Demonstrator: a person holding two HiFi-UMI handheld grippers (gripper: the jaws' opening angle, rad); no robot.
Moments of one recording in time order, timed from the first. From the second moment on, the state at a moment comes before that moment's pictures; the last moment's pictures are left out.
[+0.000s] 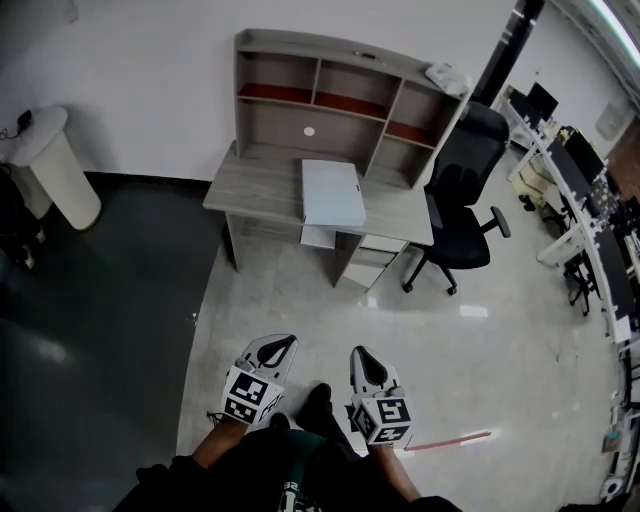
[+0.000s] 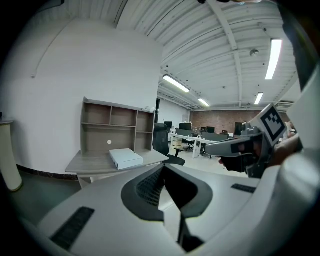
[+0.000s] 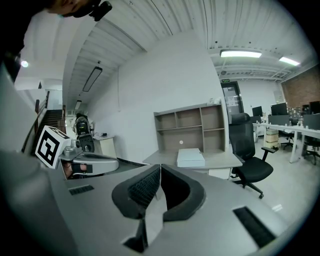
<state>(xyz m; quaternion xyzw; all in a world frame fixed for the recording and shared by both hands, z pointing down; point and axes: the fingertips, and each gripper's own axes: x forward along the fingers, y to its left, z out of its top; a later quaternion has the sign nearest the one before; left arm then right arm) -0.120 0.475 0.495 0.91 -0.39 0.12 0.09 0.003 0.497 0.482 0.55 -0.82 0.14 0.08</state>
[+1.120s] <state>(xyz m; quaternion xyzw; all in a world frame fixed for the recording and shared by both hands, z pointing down) -0.042 0.186 0.492 0.89 -0.43 0.13 0.11 0.071 0.191 0.478 0.51 -0.85 0.14 0.05</state>
